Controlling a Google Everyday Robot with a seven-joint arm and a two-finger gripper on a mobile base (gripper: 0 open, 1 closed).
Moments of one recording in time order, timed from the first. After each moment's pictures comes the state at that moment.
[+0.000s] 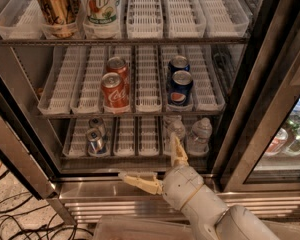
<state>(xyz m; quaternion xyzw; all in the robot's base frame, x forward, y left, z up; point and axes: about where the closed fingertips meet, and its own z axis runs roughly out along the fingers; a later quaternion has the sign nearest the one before) 0.466 -0.017 0.772 -0.22 0.63 0.26 0.70</state>
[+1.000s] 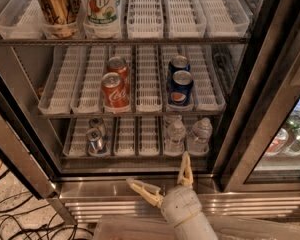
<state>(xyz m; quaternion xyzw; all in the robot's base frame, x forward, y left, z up) 0.463 -0.046 0.718 -0.13 0.62 0.17 0.75</state>
